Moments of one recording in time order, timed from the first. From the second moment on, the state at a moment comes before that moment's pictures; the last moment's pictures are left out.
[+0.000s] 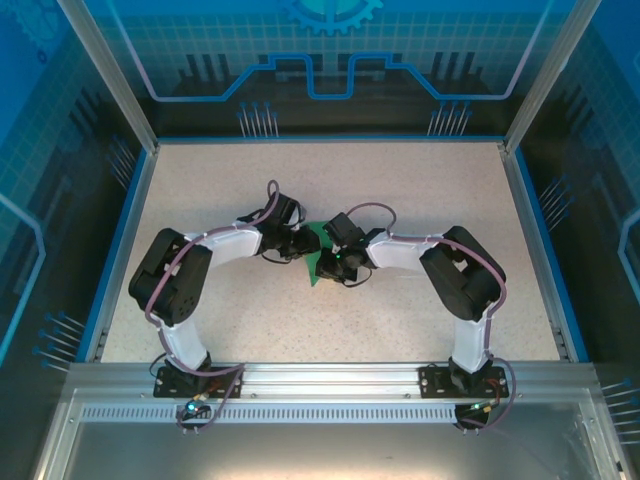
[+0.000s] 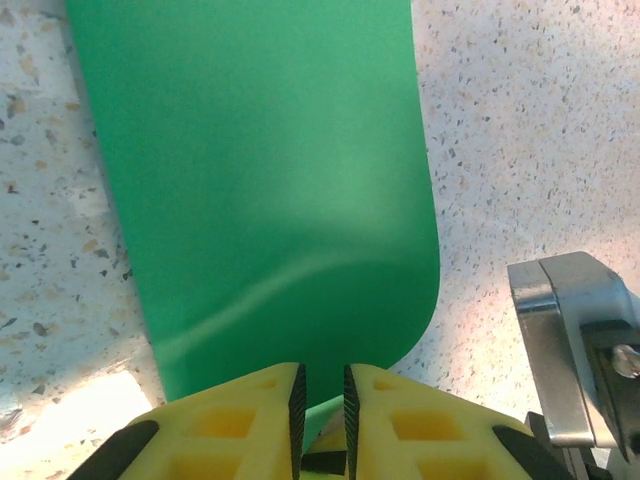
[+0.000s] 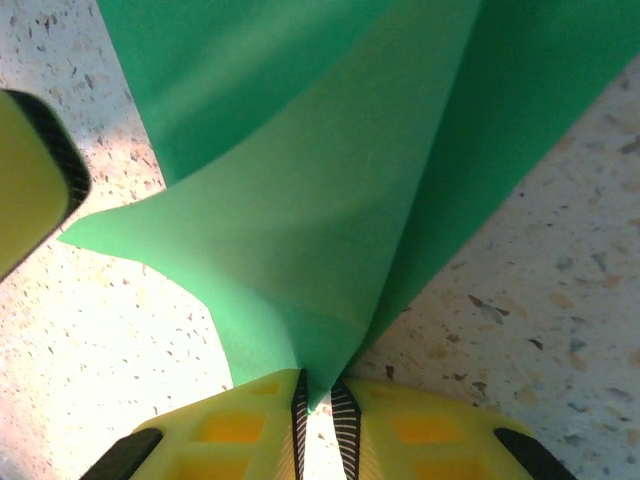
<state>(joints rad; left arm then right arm) -0.44 1.79 1.02 -0.21 0.40 -0.74 0.72 1.92 1.10 -0.31 -0.28 0.92</state>
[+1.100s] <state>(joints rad) -0.39 1.68 0.74 0.14 0.53 -0.29 0.67 1.91 1.04 -0.20 -0.41 0.94</state>
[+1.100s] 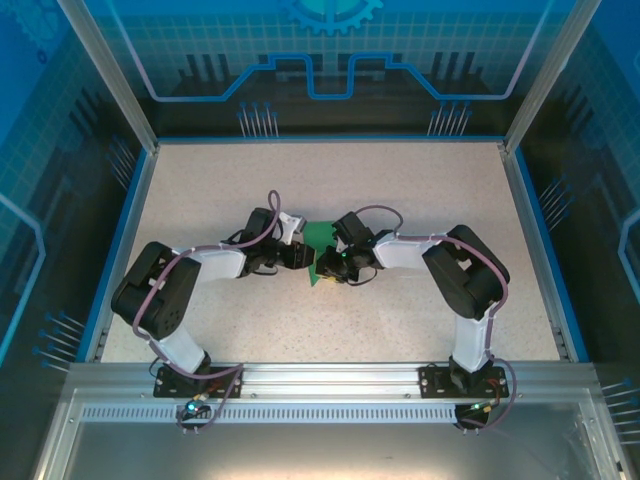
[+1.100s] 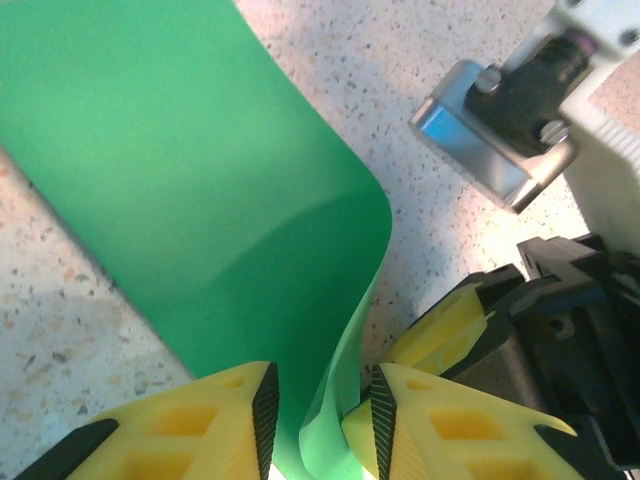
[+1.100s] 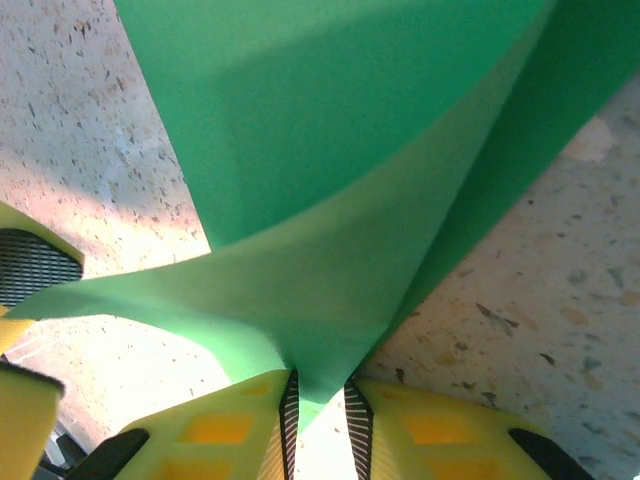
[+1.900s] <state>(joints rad) -0.39 1.72 0.76 0.18 0.52 -0.25 0.66 1.88 0.98 -0.10 -0.45 0.88</state>
